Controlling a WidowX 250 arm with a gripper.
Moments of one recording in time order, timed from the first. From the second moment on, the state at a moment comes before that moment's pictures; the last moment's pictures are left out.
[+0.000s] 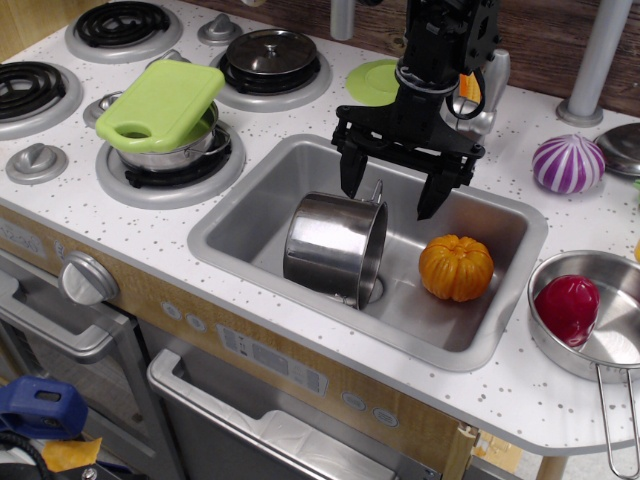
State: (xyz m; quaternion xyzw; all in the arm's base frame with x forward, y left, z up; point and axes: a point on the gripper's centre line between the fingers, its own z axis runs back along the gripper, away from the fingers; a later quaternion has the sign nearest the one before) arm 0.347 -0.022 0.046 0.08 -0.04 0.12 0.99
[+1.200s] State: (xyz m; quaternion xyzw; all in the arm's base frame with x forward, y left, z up) arm 0.352 -0.014 0.034 0.35 0.01 0.08 0.93
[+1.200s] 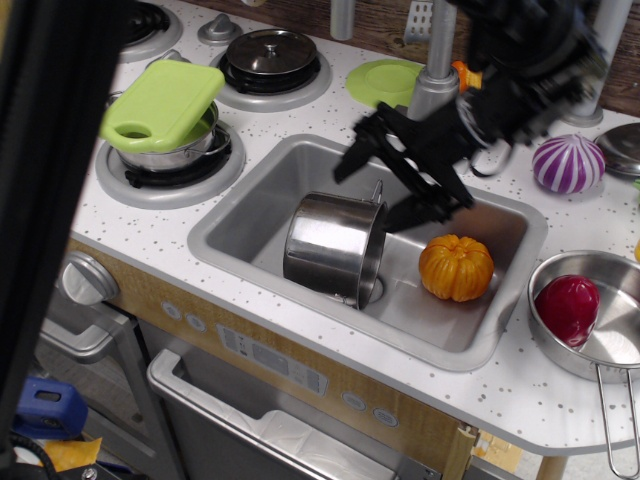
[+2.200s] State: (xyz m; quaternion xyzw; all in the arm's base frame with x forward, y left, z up) arm 0.334 0.017 -0.002 0.38 -0.01 0.08 0.92
